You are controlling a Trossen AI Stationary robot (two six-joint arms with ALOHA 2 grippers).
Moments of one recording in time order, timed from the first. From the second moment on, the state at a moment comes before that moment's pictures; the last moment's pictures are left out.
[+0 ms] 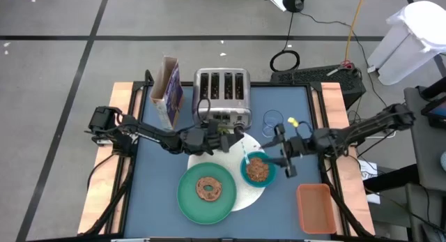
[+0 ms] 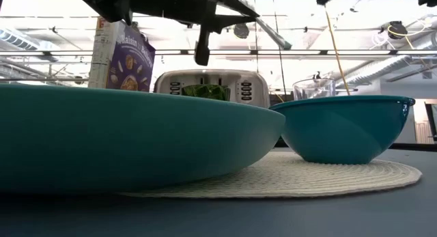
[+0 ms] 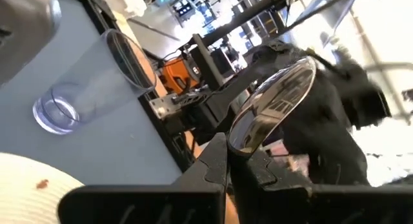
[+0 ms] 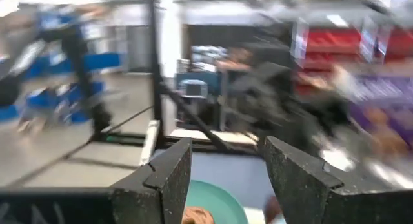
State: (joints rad) left arm -0.13 1.71 0.94 0.76 -0.34 -1.02; right arm 0.29 0.90 0.45 0.55 0.10 0.00
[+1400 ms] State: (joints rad) left arm -0.16 1.71 0.94 0.87 -0.34 -0.63; right arm 0.15 1.26 0.45 0.69 0.05 0.59
